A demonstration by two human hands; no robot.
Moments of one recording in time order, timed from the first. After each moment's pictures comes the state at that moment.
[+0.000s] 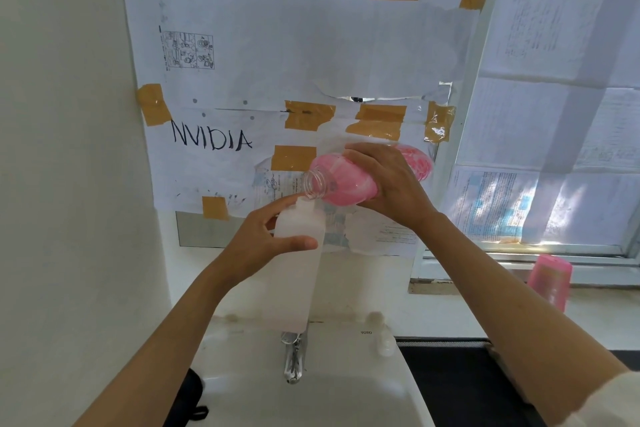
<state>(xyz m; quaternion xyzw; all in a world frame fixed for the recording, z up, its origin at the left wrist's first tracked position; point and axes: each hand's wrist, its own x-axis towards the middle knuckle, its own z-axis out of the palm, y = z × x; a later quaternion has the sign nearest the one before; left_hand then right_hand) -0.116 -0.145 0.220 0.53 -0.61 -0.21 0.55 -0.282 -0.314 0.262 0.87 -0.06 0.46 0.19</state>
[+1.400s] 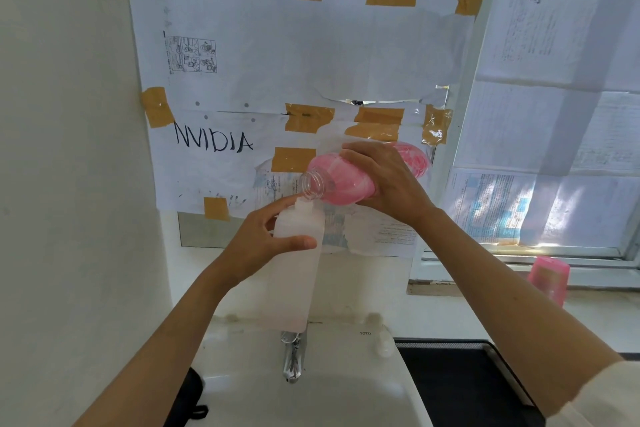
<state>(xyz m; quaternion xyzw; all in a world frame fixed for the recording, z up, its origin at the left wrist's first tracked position) -0.124 -0.137 0.225 0.53 -0.60 -0.20 0.57 -0.283 -0.314 0.268 0.87 -0.03 0.45 0.21</state>
